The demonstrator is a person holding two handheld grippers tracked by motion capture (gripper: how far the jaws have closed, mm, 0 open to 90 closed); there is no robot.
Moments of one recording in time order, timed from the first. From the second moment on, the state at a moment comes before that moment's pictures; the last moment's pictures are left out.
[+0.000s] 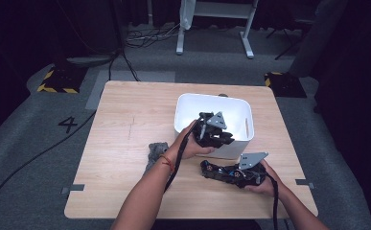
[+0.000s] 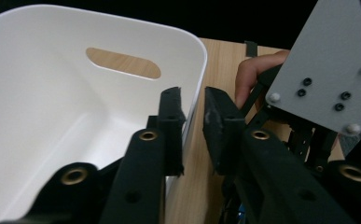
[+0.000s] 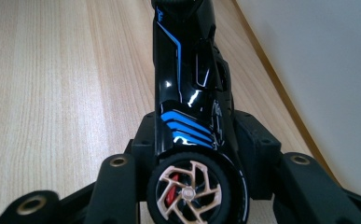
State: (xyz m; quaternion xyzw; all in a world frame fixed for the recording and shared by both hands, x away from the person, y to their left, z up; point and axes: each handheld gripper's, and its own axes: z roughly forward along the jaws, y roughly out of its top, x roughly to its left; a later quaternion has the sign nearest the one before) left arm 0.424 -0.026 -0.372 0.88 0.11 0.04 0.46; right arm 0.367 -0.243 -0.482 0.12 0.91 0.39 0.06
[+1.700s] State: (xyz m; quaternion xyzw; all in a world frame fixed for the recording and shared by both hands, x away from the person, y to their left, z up) left arm 0.330 0.148 -0.486 0.87 0.34 0.10 0.35; right arm 0.373 -0.218 -0.467 0.13 0.92 0.36 0.08
